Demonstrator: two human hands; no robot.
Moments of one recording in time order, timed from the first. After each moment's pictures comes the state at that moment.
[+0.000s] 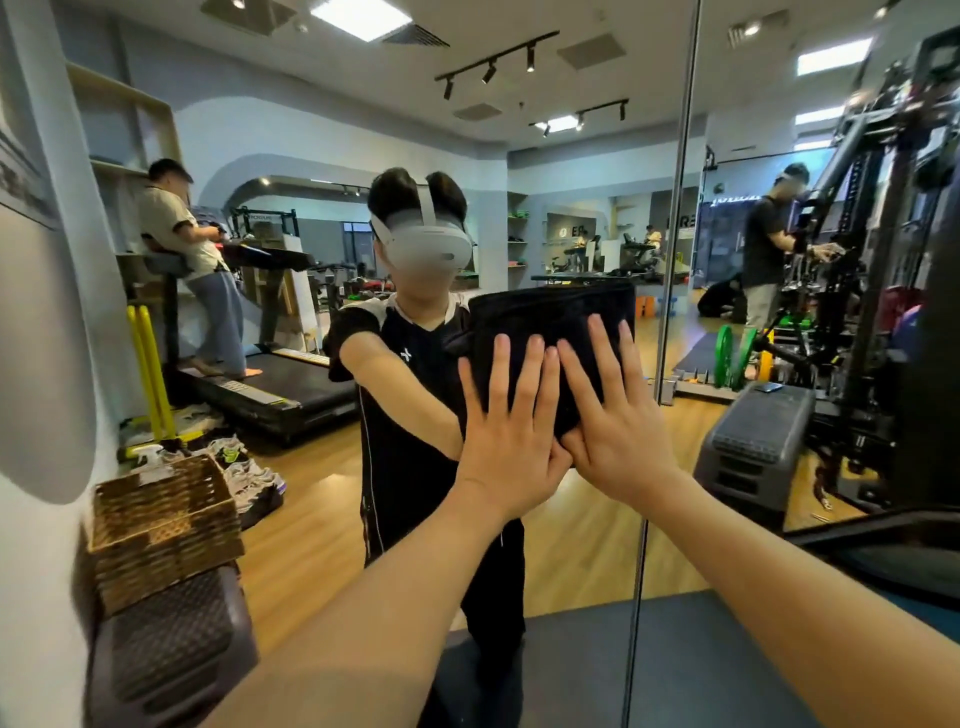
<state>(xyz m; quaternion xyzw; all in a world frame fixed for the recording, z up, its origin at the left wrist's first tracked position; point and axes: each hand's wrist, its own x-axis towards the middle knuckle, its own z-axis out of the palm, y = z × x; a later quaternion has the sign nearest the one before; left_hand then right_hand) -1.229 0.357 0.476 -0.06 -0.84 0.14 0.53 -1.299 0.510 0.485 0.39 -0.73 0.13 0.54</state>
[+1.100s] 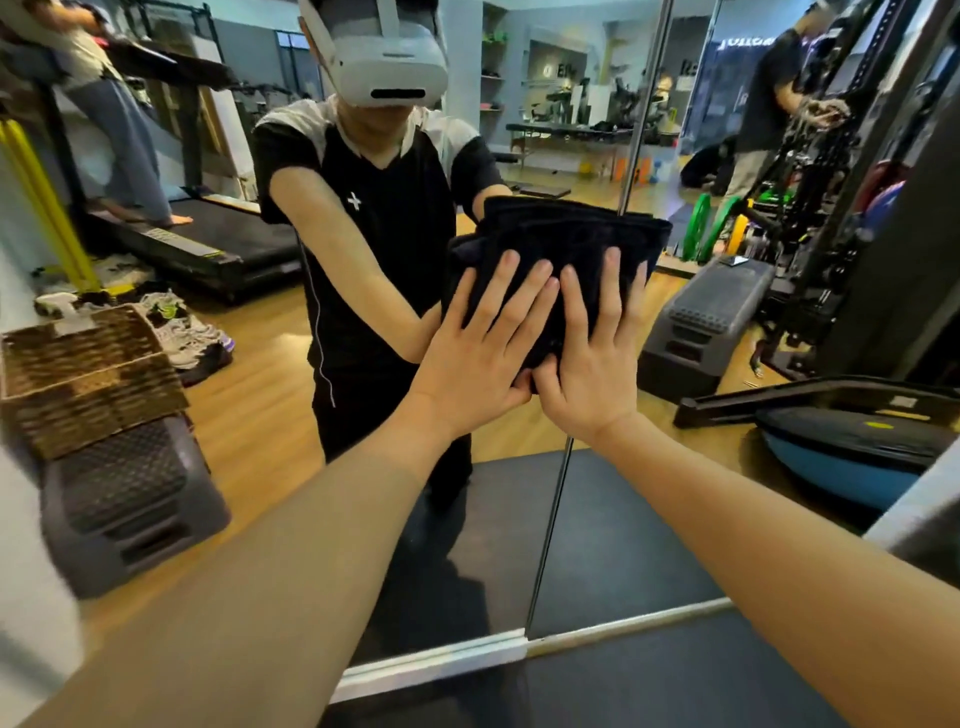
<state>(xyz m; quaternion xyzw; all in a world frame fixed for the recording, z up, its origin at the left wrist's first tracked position) -1.249 0.379 0.392 -0.13 -0.84 0.19 0.49 -1.310 0.546 0.377 0.36 -0.76 0.21 0.50</state>
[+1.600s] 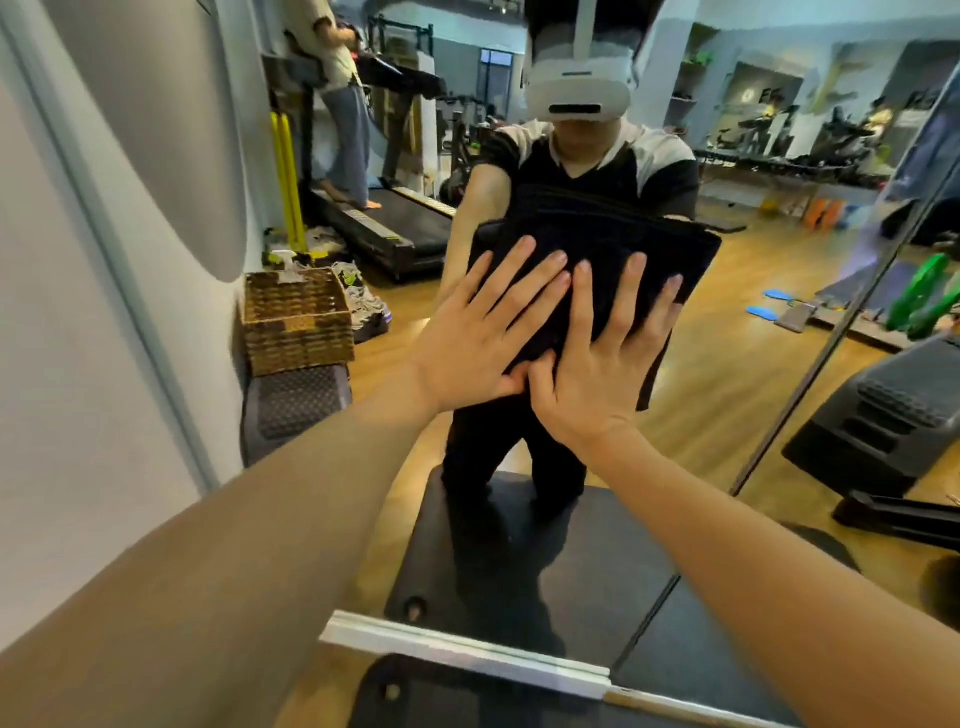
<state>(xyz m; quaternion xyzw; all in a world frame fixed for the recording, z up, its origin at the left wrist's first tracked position) -1.141 0.223 0.412 -0.08 -0.86 0.21 0.45 -1.229 0.374 0.384 0.36 -0.74 0.26 0.51</state>
